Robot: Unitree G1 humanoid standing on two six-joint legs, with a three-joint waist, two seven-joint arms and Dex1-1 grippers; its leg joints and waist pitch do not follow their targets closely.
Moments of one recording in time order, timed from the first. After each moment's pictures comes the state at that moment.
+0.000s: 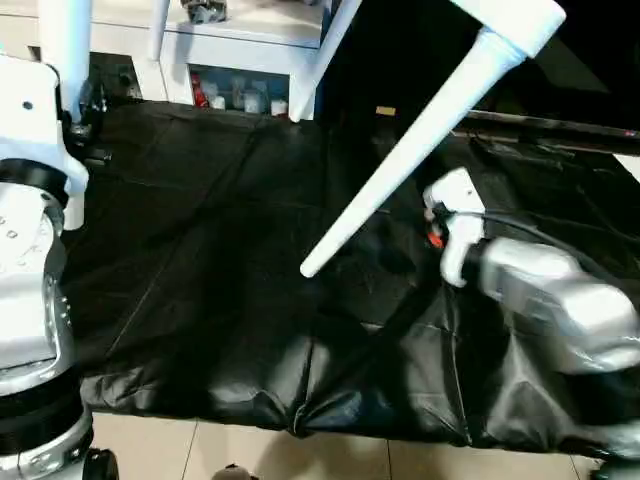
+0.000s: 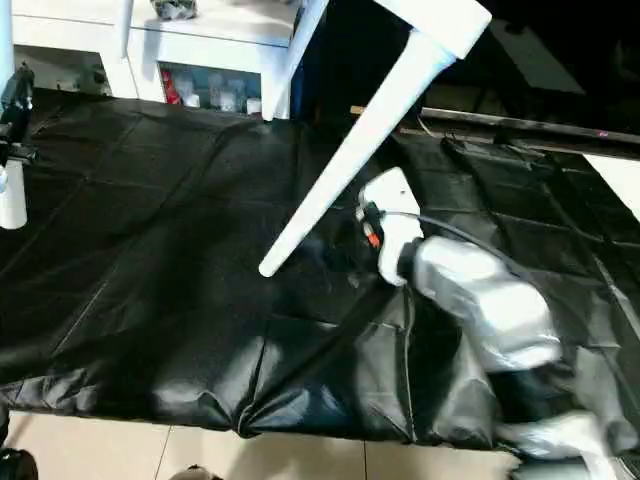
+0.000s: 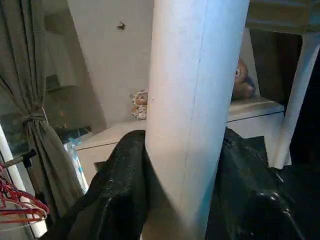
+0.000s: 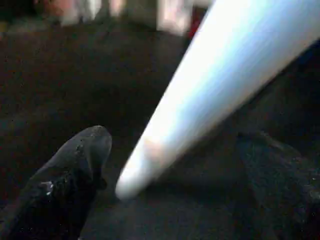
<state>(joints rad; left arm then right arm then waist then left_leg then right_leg) -0.46 0.39 0.34 -0.39 0.08 0.53 -0.23 -0.53 -0.32 0.09 0.08 0.40 0.54 0.48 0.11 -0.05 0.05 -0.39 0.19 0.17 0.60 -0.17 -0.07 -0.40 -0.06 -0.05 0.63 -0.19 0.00</state>
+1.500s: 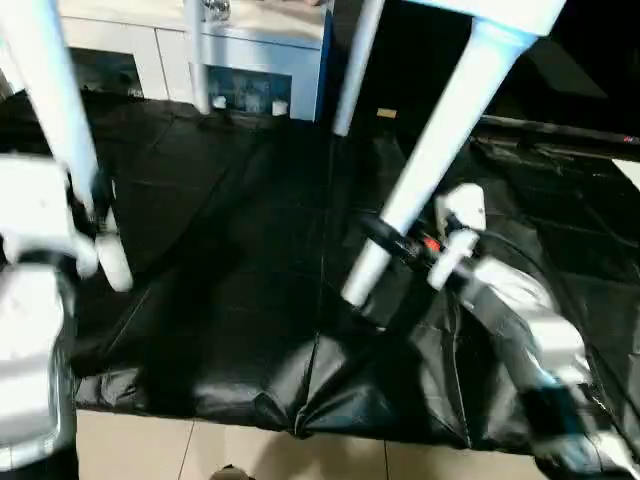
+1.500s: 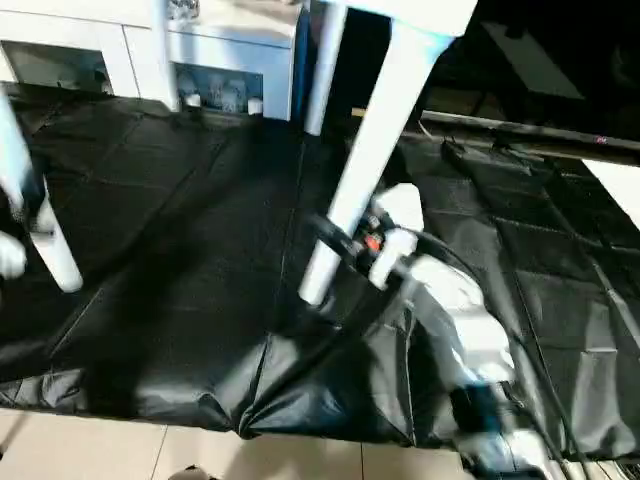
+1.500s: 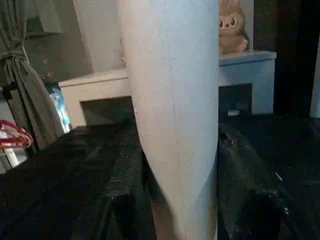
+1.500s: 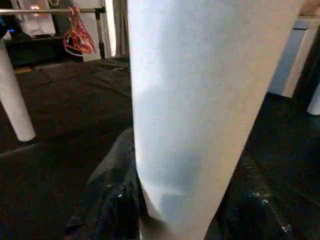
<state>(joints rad) -0.11 0.30 0.37 -0.39 -0.03 0.36 -0.21 -0.34 -0.26 0.04 0.06 0.37 0.30 0.67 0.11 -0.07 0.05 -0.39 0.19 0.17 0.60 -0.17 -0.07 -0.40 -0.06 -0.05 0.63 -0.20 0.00</state>
